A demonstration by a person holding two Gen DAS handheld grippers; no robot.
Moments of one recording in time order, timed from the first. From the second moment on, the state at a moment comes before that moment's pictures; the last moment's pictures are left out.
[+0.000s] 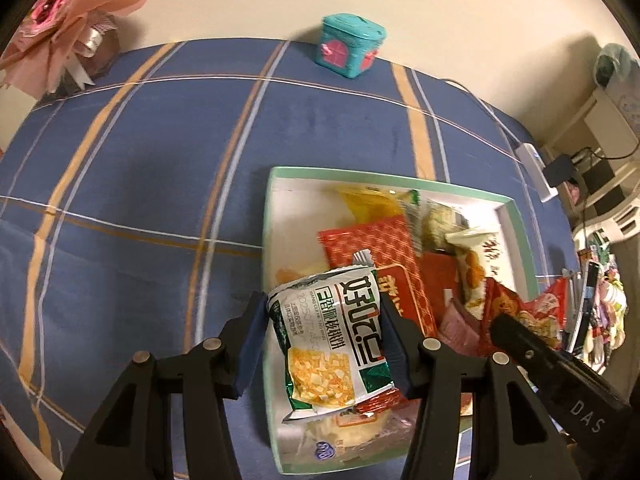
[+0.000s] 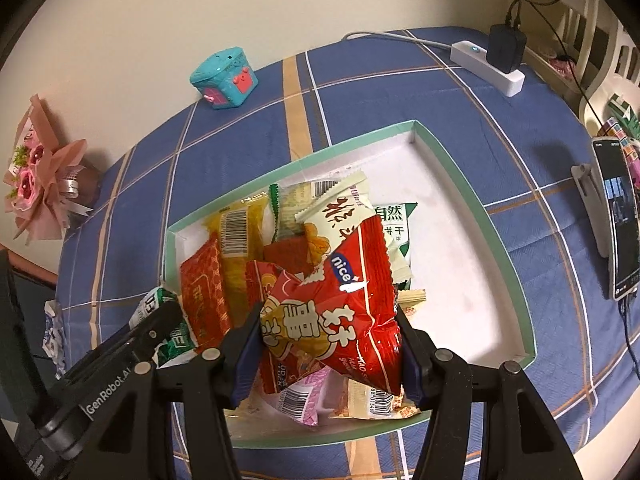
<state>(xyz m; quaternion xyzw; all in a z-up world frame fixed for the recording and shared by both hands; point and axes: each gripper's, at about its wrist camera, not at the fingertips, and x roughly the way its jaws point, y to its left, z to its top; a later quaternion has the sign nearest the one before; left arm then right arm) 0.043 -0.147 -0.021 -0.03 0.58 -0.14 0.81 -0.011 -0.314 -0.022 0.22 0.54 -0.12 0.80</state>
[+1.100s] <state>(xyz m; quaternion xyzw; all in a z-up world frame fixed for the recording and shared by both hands) 0.054 -0.163 -0.041 -0.08 0.60 -0.18 0.77 -0.007 -0.324 -0.031 0.24 0.54 -0.13 0.80</state>
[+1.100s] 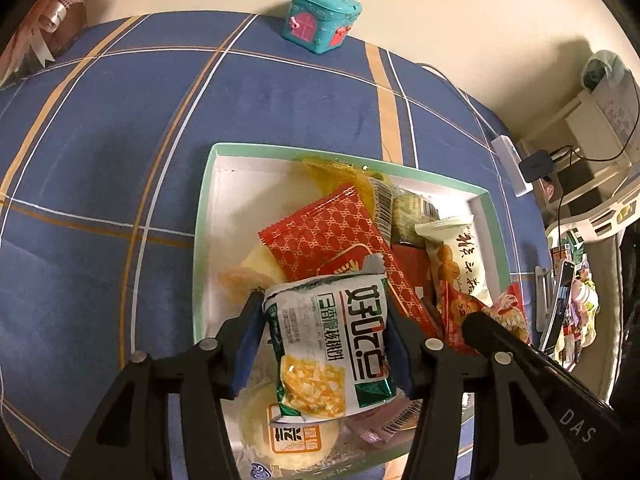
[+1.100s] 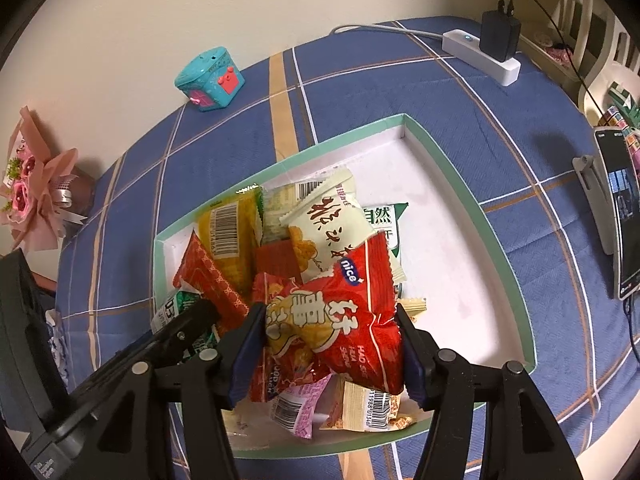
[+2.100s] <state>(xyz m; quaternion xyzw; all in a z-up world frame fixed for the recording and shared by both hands) 0.052 -0.132 -0.003 -0.07 0.59 -0.14 0.80 -0.010 -0.327 -0.004 0.22 0.52 -0.15 0.81</state>
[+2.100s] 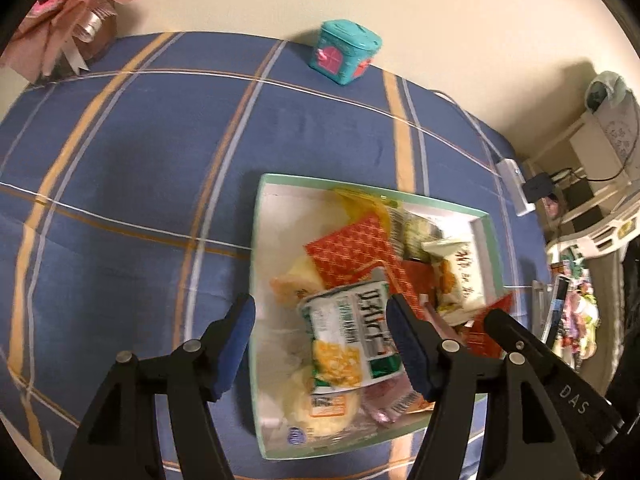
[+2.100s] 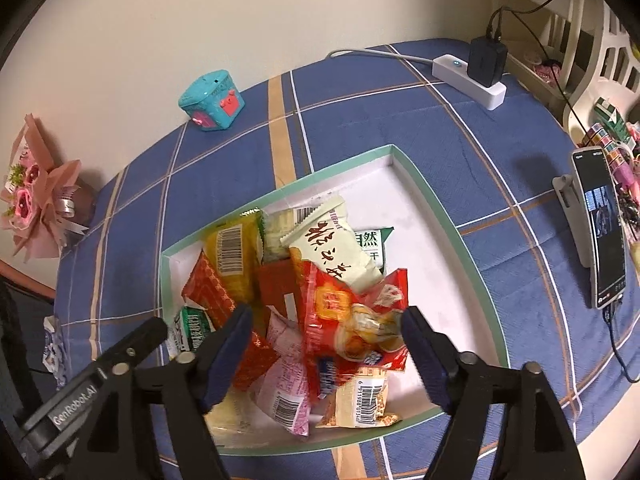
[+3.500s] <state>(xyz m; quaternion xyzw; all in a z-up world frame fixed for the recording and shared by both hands) 0.035 -0.067 0.015 0.00 0.54 0.02 0.84 -0.017 -0.279 0.000 0.12 0.52 -0.14 0.83</state>
